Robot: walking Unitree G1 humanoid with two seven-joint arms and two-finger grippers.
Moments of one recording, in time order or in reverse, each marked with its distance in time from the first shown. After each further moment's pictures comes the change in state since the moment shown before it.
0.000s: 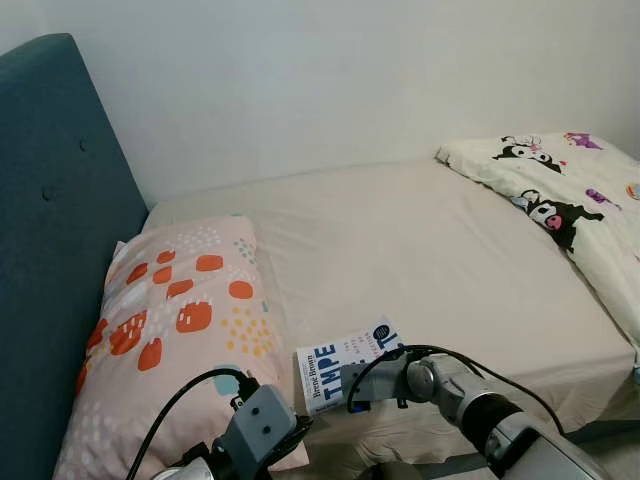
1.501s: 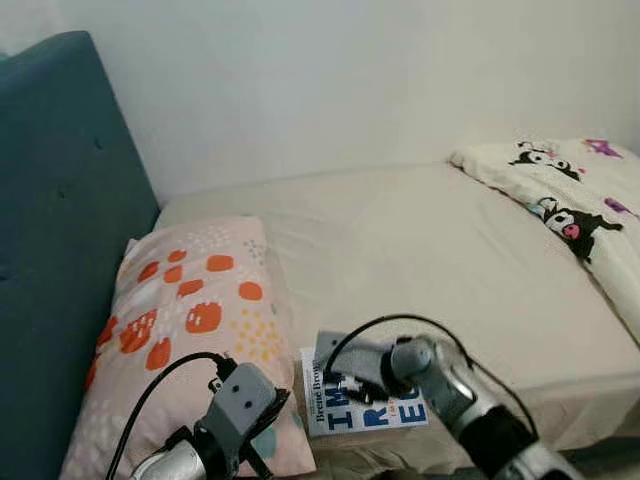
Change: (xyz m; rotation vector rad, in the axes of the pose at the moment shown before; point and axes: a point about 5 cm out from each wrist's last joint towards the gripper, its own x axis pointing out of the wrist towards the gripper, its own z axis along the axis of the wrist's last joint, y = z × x) left arm -0.005 0.025 -0.005 0.004 0.022 0.153; right arm -0.032 0.012 0.053 0.393 -0.370 0.265
